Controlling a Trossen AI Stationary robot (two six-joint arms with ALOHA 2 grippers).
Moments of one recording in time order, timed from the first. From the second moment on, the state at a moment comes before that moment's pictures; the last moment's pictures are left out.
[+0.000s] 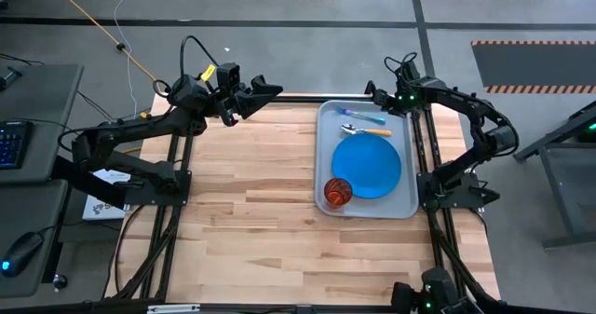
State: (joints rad) left arm 0.39 1.24 0.99 0.80 0.44 -0.83; right arm -1.16 1.52 0.90 -0.55 -0.19 0.67
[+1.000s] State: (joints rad) left arm 0.39 1.24 0.99 0.80 0.44 -0.82; right arm -0.93 1.40 0.66 -0.53 0.02 0.82
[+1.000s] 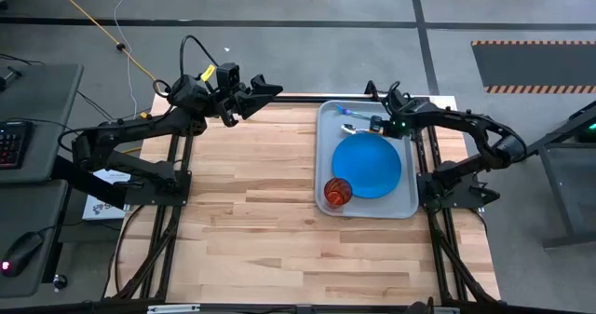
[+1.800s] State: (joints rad) left arm 0.39 1.24 0.99 0.80 0.43 -0.82; right arm -0.90 1.41 0.70 -0.29 0.07 0.94
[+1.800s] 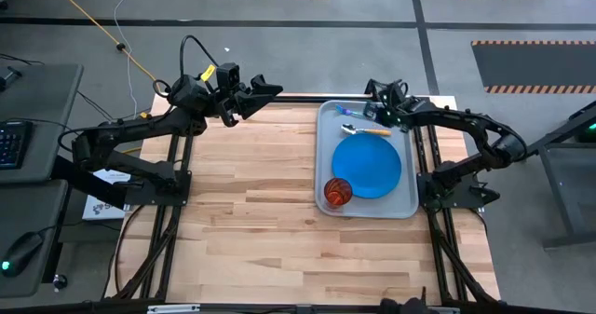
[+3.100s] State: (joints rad) left arm 0.39 1.24 0.99 0.80 0.43 -0.83; right arm -0.82 1.99 1.29 -0.32 -0.13 0.88
